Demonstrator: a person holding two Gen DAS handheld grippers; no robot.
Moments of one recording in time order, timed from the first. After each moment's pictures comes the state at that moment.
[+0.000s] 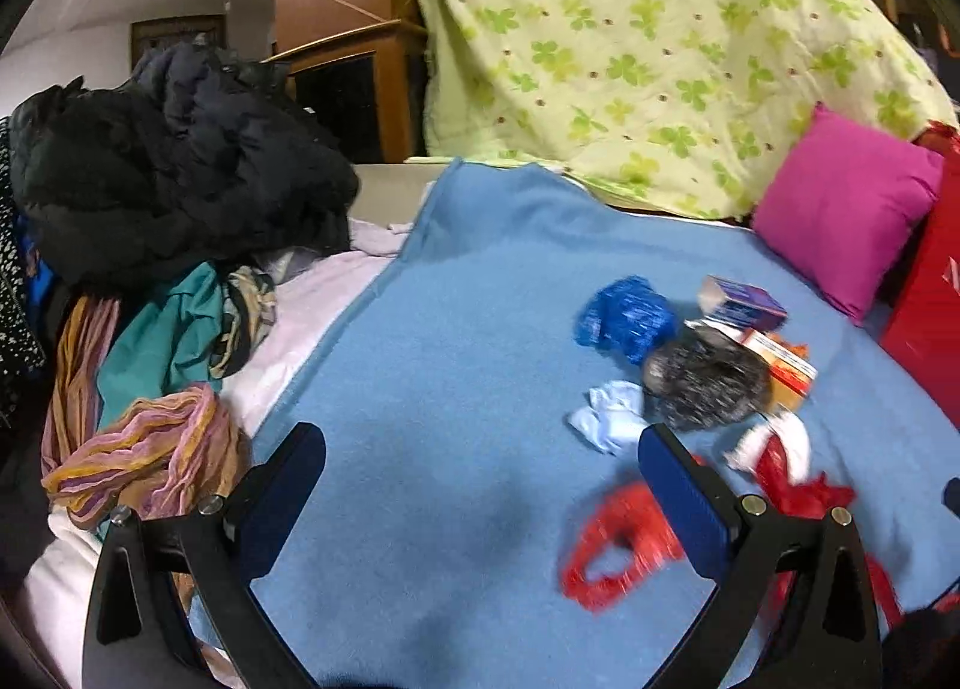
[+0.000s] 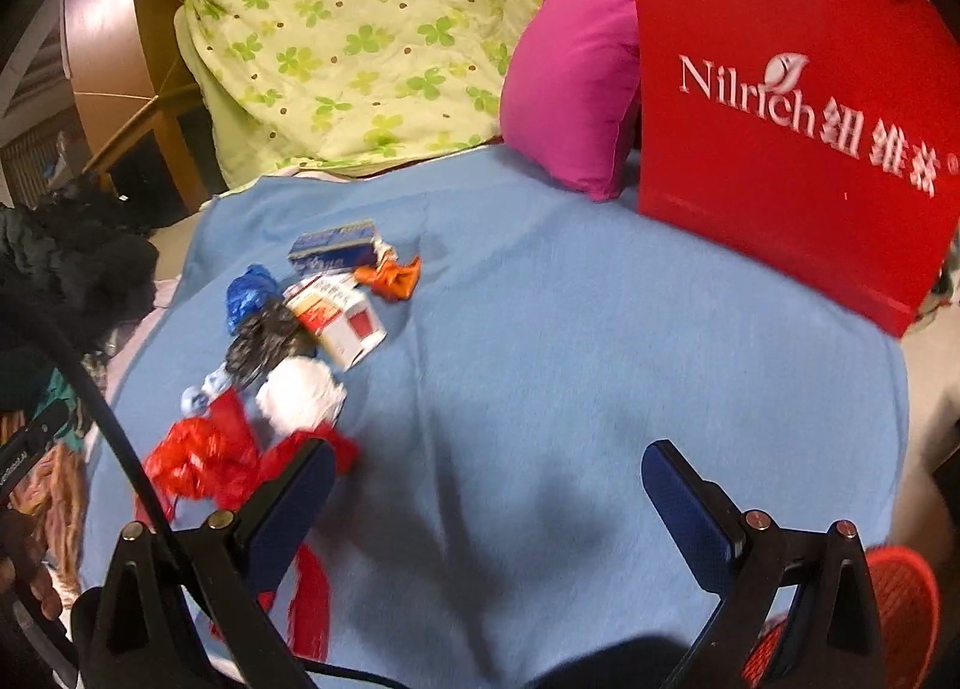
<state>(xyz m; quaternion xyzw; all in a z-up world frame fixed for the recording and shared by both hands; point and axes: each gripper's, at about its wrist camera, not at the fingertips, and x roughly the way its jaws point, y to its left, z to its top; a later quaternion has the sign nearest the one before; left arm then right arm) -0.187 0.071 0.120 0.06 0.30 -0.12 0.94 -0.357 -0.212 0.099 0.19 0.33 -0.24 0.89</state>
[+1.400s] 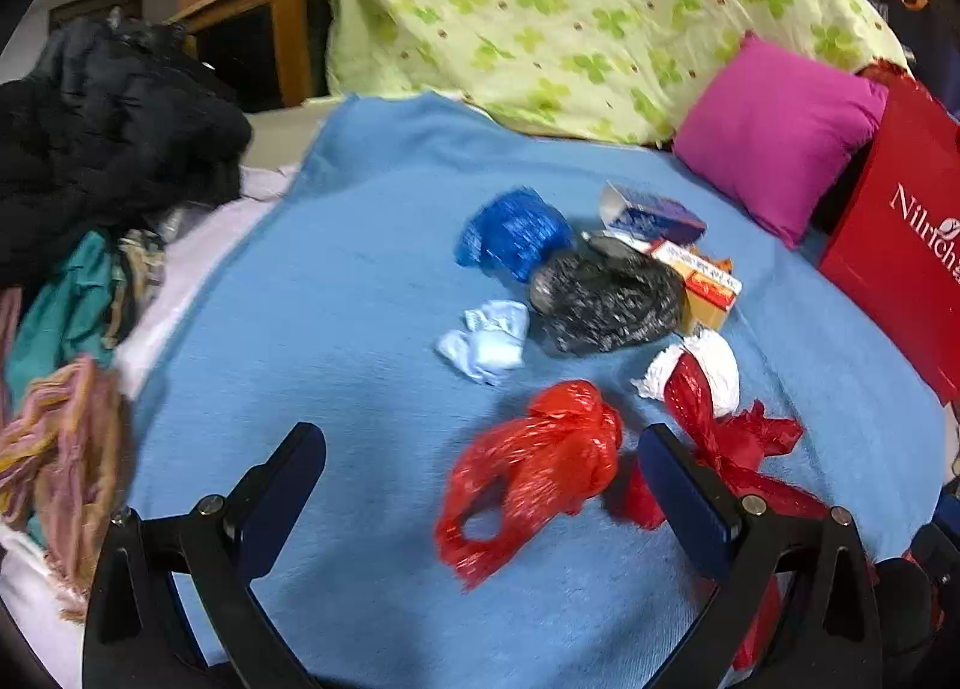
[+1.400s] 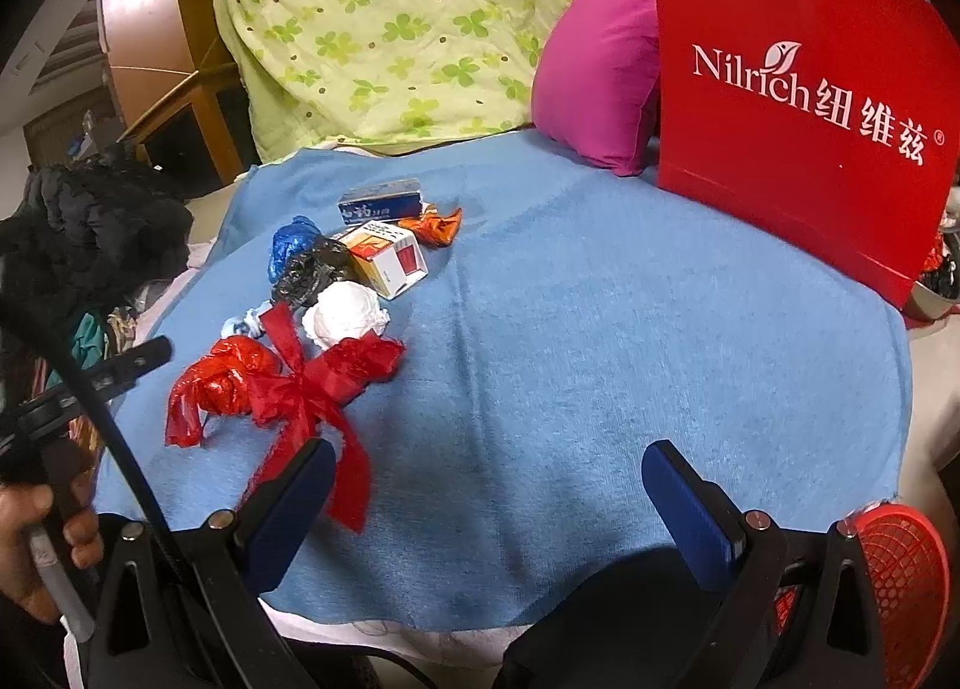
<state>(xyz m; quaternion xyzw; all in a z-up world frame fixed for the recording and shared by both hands) -0.180 0.014 0.080 0.08 0.38 -0.22 0.90 -0.392 -0.175 0.086 0.17 0.33 -0.22 0.90</state>
